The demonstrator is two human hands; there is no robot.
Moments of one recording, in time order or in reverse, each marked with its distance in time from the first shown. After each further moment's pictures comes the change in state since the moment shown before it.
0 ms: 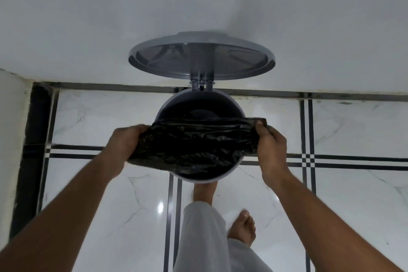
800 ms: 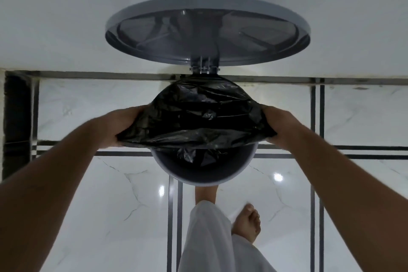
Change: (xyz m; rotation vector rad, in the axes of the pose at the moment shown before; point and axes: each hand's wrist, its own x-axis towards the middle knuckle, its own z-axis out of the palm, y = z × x) left_hand 0.096 0.020 0.000 0.196 -0.321 -0.211; right_hand 0.122 0.007 0.021 -0.058 -0.151 0.462
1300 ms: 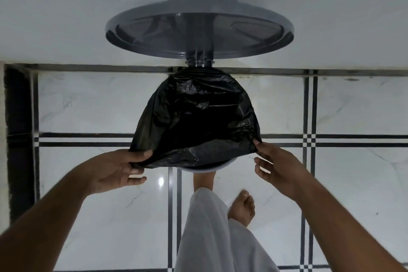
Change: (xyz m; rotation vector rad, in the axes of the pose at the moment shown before) left_hand -0.044 -0.103 0.003 -0.422 -0.529 -0.099; right_hand -0.080 0.098 -0.050 0.247 -0.124 0.139
